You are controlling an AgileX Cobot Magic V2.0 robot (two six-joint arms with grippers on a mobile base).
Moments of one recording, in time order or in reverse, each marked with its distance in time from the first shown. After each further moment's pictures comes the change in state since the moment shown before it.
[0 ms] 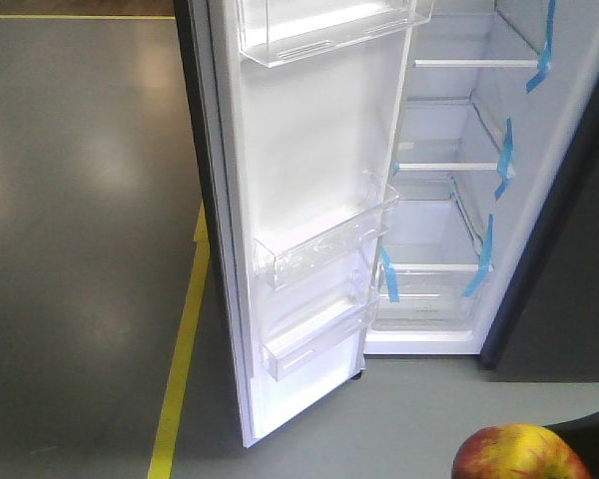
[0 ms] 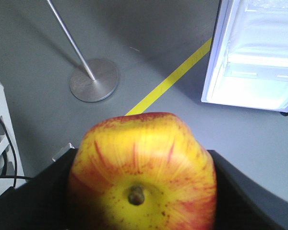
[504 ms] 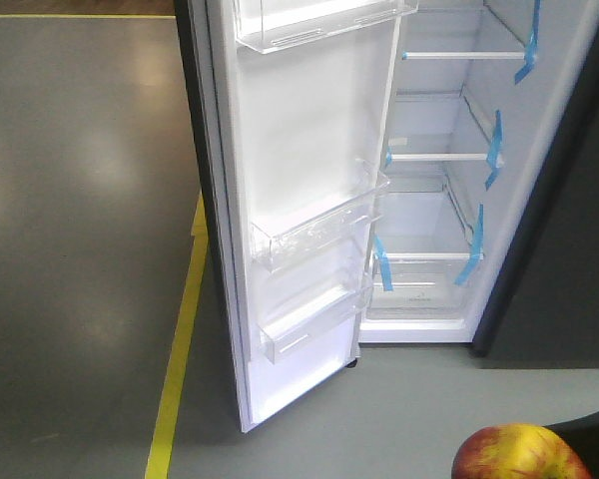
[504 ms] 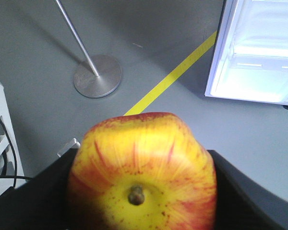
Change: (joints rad) left arm 0.000 0.000 0.000 0.000 0.000 0.000; right arm 0.000 0.000 0.000 0.000 0.000 0.000
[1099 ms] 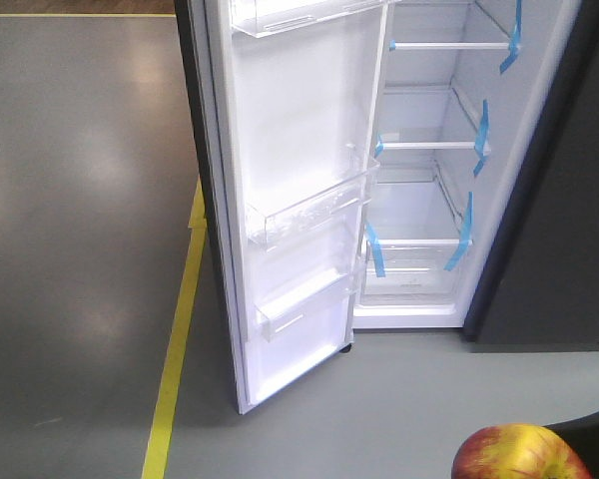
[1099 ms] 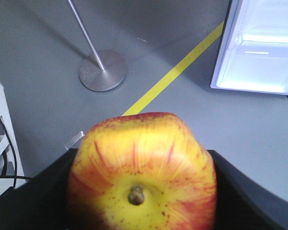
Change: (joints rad) left arm 0.000 0.000 0.000 0.000 0.000 0.000; right arm 0.000 0.000 0.000 0.000 0.000 0.000
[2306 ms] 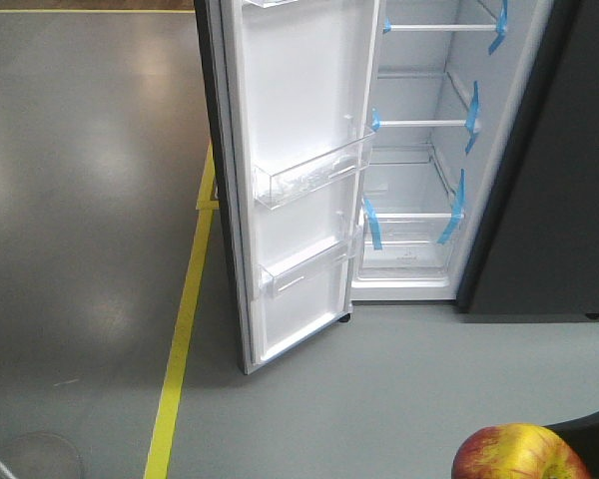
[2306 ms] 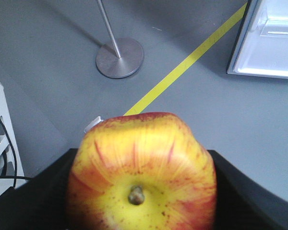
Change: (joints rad) left arm 0.000 0.000 0.000 0.000 0.000 0.000; right arm 0.000 0.000 0.000 0.000 0.000 0.000
